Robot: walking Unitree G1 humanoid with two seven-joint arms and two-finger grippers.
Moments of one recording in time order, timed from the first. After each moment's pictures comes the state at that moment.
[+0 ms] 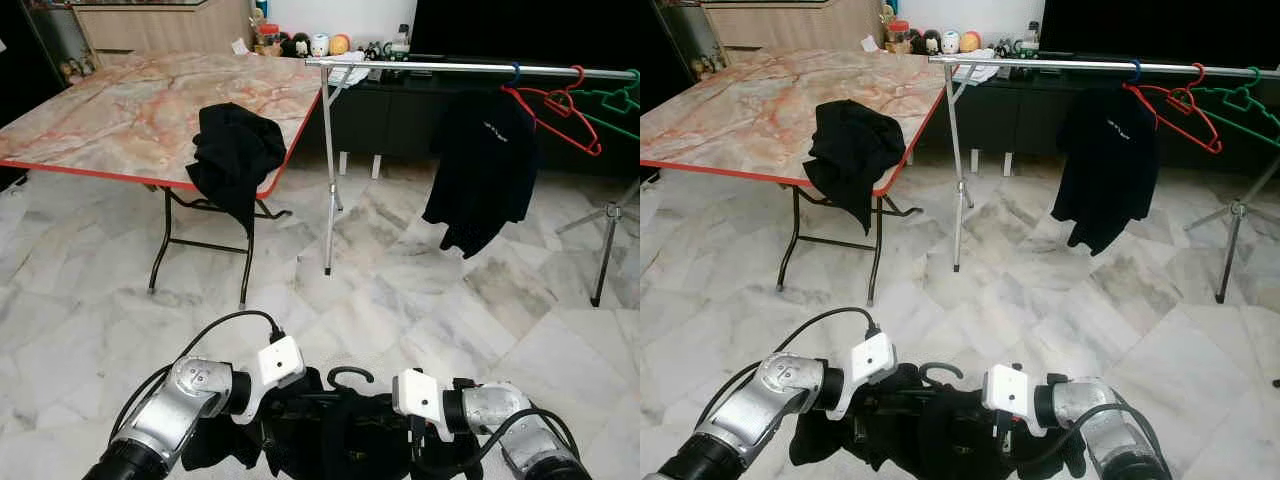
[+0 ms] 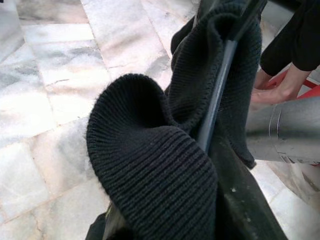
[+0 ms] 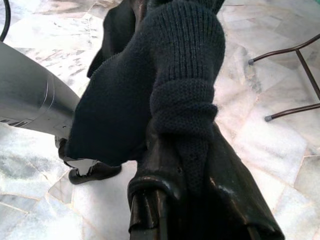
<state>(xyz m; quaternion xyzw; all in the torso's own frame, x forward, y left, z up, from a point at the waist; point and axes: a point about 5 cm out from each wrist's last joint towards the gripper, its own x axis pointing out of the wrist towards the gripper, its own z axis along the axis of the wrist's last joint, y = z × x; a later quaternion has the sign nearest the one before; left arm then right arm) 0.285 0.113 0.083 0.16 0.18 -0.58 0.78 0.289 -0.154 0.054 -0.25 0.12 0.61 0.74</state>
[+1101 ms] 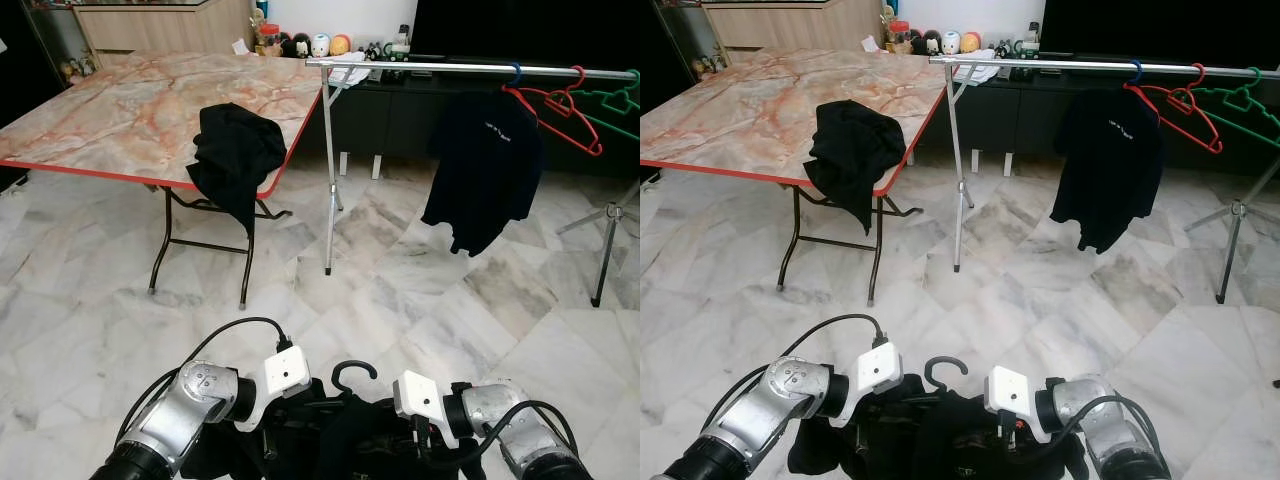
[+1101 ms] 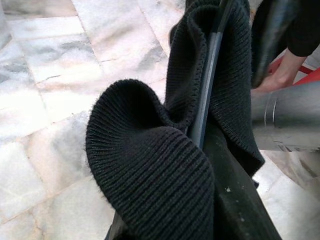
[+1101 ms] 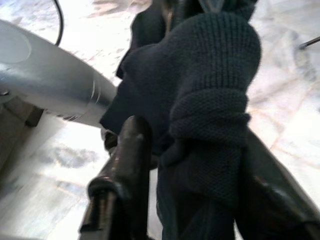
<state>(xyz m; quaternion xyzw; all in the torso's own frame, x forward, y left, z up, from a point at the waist) 0.282 0.107 0.075 0.18 0.19 -0.60 0.76 0.286 -0.158 0.054 -0.21 0.19 0.66 0.69</state>
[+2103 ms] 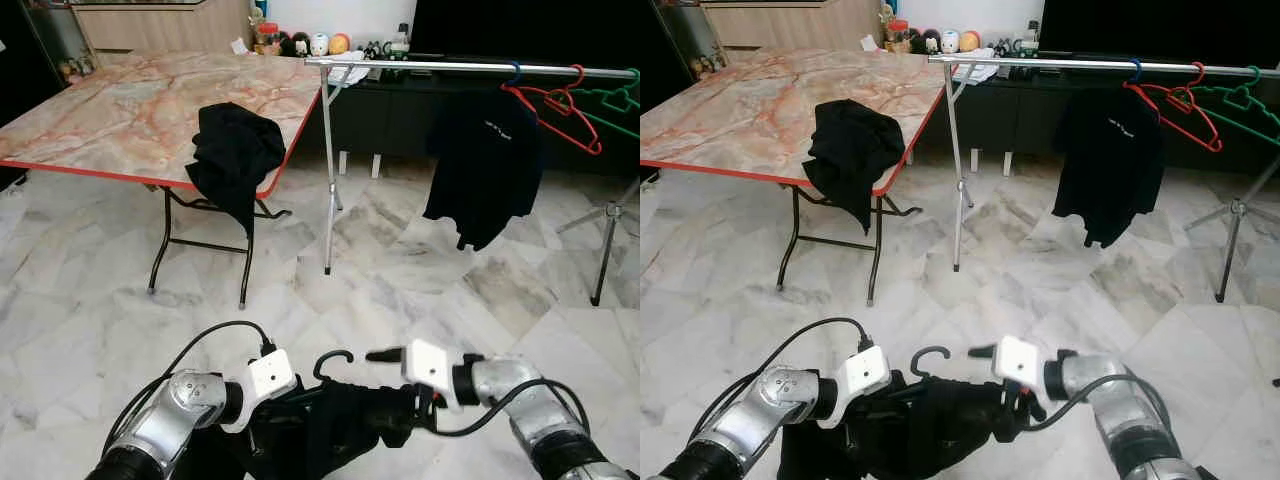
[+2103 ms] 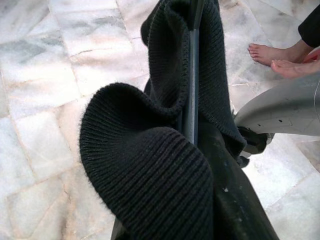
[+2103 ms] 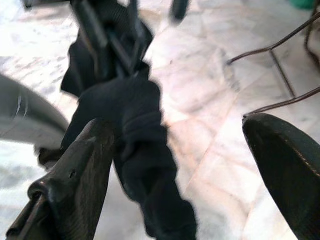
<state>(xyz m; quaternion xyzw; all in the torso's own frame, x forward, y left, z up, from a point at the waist) 0.286 0.127 0.059 0.20 0.21 -0.54 0.79 0.314 -0.169 0.089 -0.25 0.12 0.59 0.76</state>
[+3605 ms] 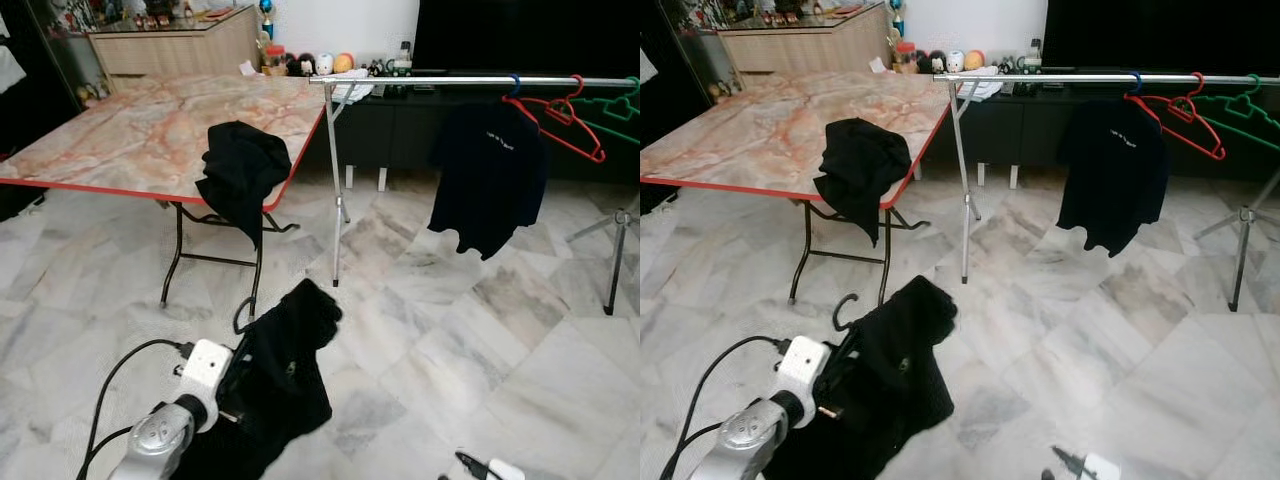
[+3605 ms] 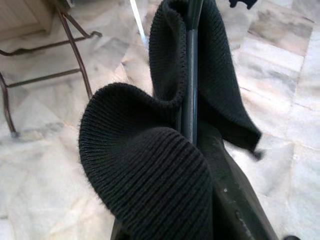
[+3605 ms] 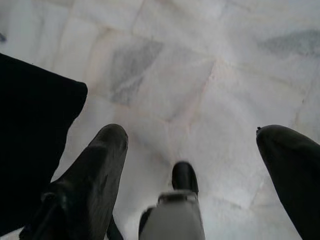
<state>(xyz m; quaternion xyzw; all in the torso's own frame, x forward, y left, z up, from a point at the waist) 0.277 0.179 0.032 0.07 0.14 -0.17 0.97 0.175 -0.204 -0.084 0.12 0.41 -0.16 0.89</state>
